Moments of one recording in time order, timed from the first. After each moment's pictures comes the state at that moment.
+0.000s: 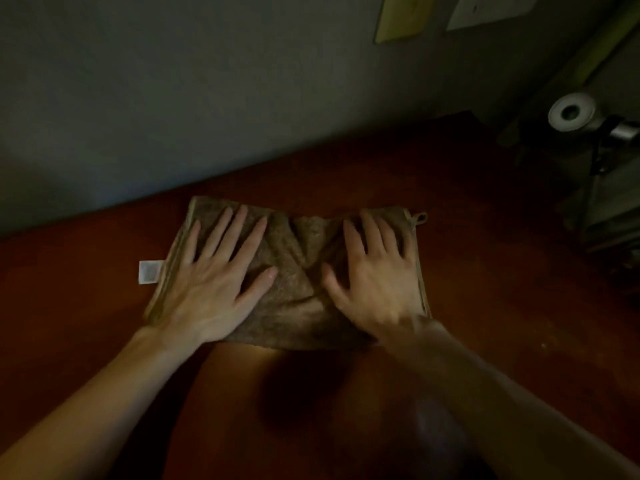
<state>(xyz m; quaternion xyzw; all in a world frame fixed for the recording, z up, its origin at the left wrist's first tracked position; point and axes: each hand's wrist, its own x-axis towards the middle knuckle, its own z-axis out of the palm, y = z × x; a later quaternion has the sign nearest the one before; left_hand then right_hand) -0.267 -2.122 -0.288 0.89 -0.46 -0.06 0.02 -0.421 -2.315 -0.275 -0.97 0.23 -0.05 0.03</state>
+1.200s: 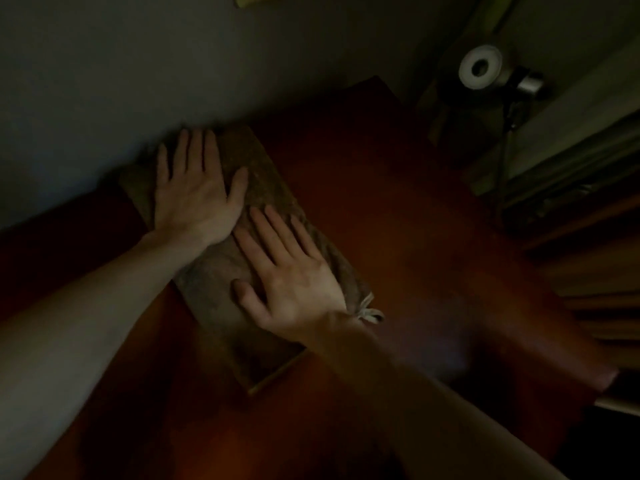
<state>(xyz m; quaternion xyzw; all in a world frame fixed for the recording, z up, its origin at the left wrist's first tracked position) -0.235 -2.320 -0.298 0.91 -0.41 -0.02 0.06 -0.431 -2.348 -0.300 -0.98 0.16 0.00 0.12</state>
